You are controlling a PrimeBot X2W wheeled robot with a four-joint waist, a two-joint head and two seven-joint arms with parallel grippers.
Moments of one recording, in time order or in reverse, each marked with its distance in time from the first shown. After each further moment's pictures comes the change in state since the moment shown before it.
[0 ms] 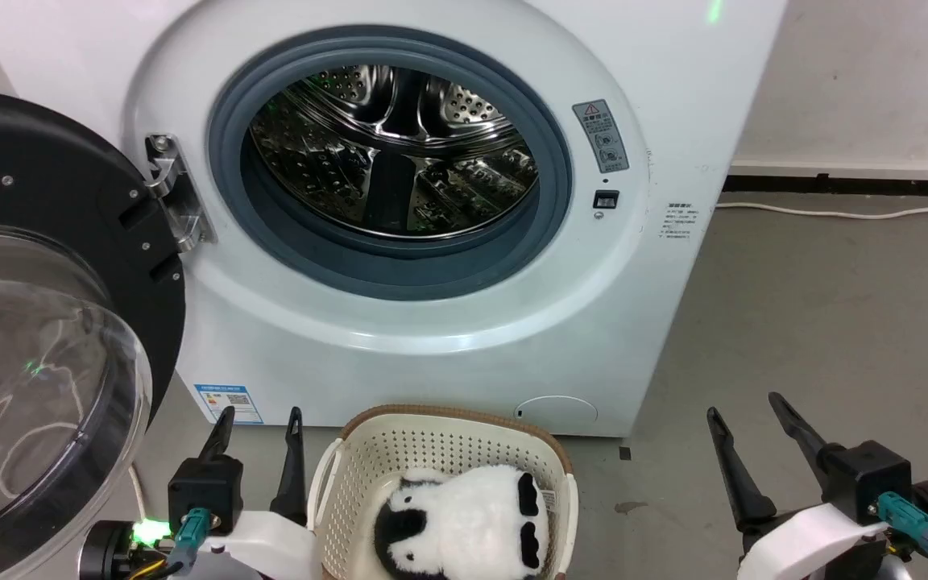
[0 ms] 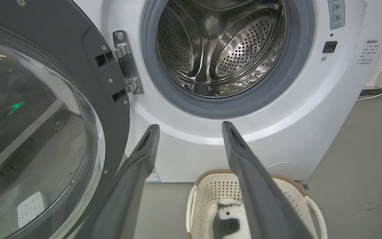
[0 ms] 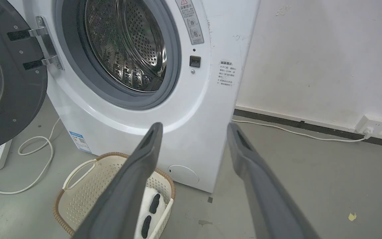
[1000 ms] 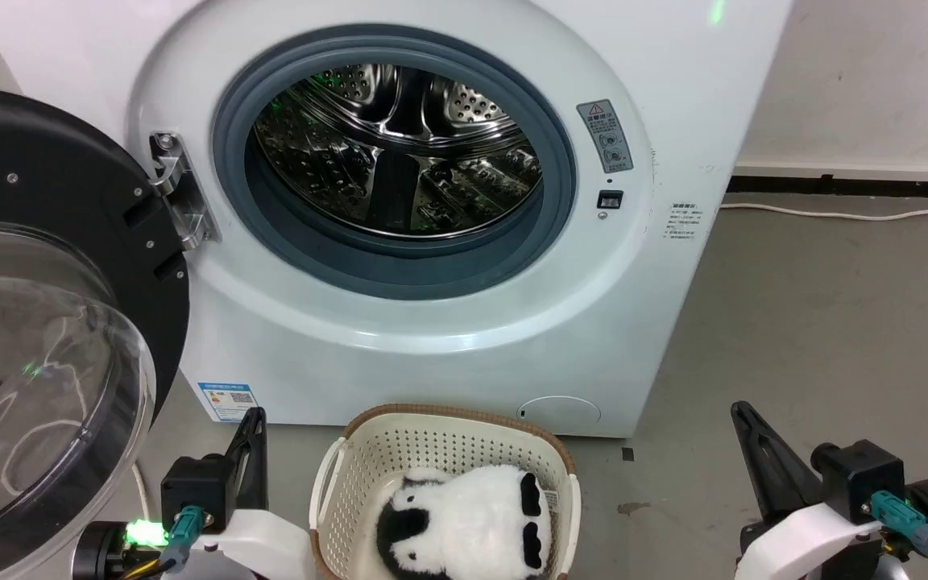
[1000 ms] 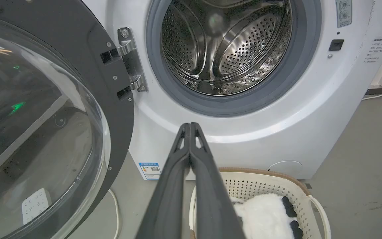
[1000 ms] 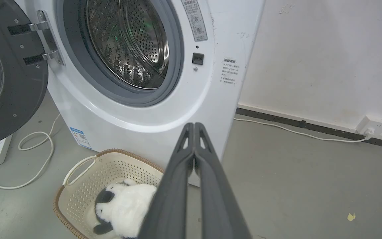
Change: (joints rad) left arm -0.001 0.000 0.015 0.000 0.001 -0.008 0.011; right arm 0.000 0.000 0.004 0.001 -0.013 0.000 0.010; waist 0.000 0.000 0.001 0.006
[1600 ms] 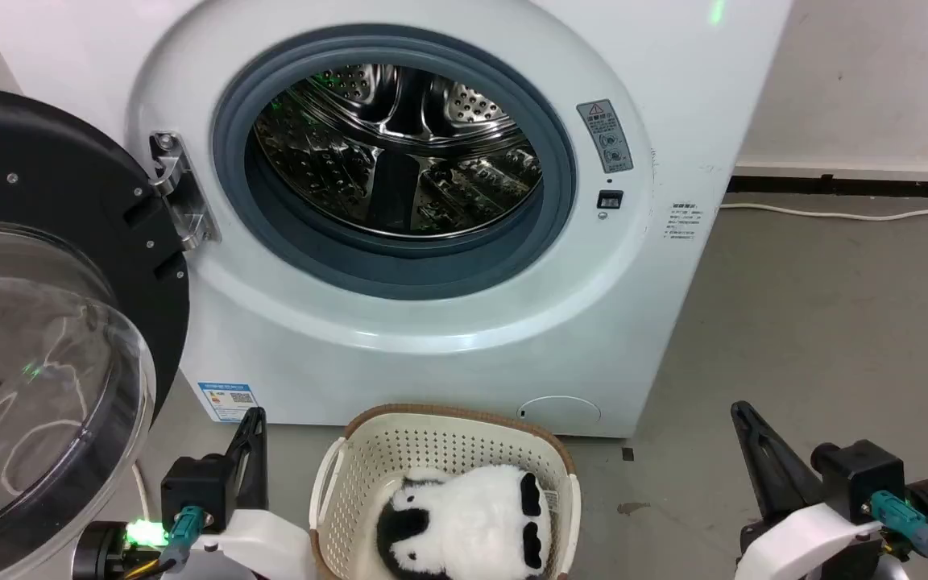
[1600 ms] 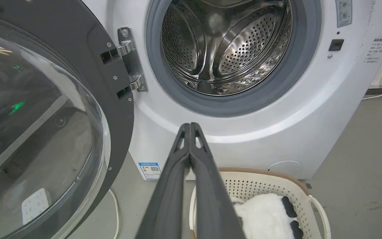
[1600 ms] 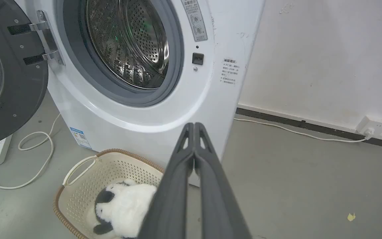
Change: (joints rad) left arm 0.000 0.000 0.000 0.000 0.000 0.000 0.000; right arm 0.000 0.000 0.000 0.000 0.000 0.000 0.000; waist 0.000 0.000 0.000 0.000
